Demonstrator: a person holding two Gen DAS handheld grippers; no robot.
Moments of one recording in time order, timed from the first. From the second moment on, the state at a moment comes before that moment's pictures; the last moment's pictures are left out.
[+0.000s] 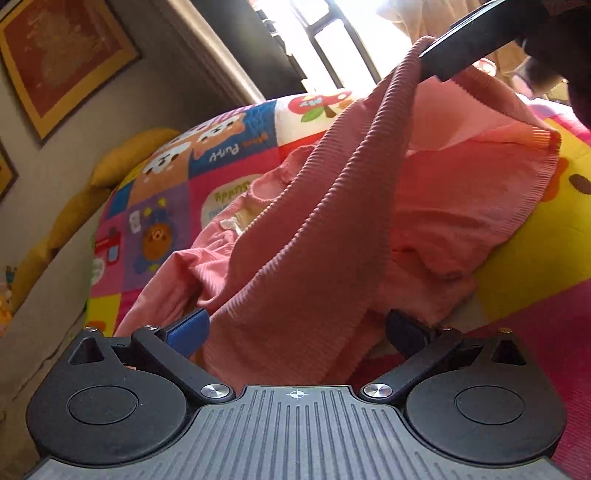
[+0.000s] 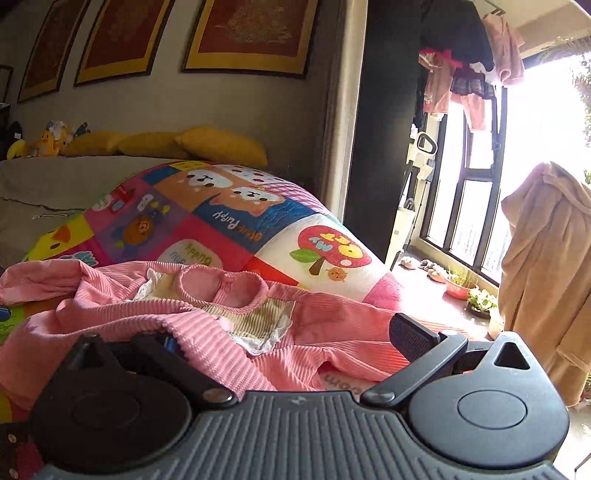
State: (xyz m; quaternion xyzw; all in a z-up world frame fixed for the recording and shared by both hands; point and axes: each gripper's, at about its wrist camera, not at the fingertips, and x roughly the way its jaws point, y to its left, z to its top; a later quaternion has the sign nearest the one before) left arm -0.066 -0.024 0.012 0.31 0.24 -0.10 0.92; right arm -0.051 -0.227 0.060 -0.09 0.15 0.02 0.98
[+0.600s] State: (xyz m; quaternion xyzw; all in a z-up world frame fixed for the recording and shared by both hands) left arm -0.064 0.078 0.019 0.31 0.28 0.06 0.91; right arm -0.095 -0.278 -0.012 -0.36 0.21 -0.12 0.90
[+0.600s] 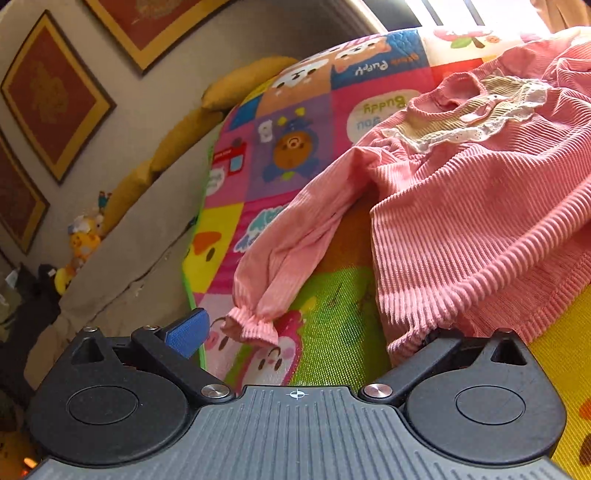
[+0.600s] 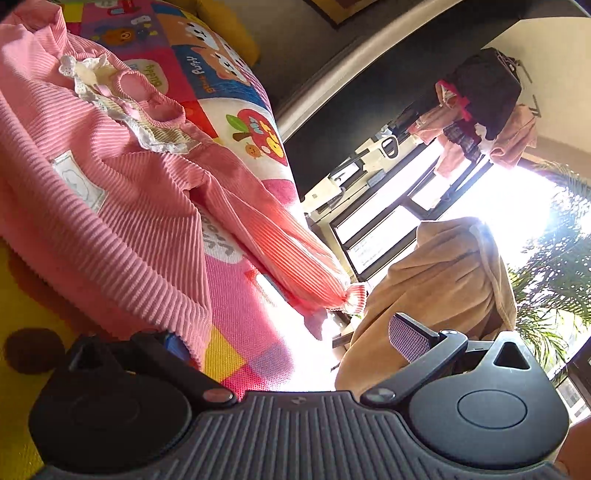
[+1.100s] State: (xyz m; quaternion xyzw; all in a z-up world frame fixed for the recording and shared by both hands) left arm -0.174 0.070 0.047 0.32 0.33 -0.08 0.88; right arm -0.189 -0.347 0.052 -0.26 0.30 0.03 0.92
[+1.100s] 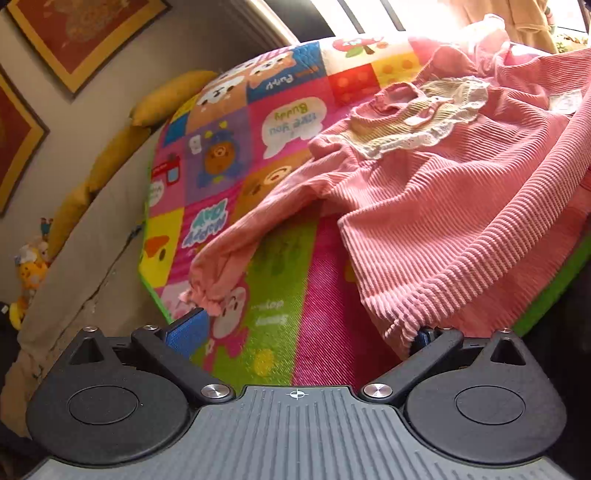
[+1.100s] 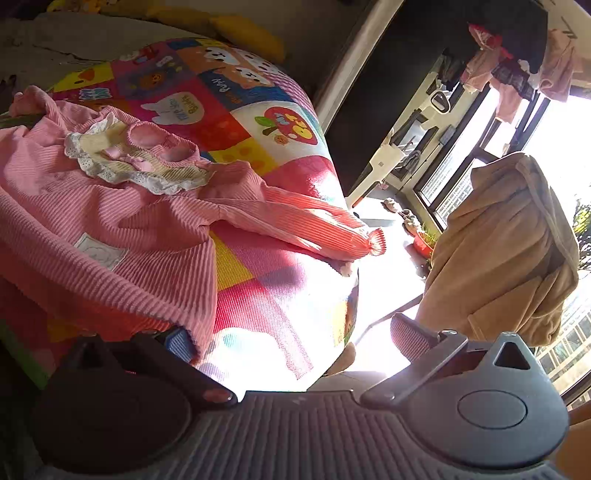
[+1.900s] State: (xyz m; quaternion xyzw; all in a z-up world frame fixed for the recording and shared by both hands) left arm -0.026 0.041 0.019 -0.13 0.40 -0.20 0.89; right arm -0.071 -0.306 -0.004 0.13 0.39 0.19 0.89
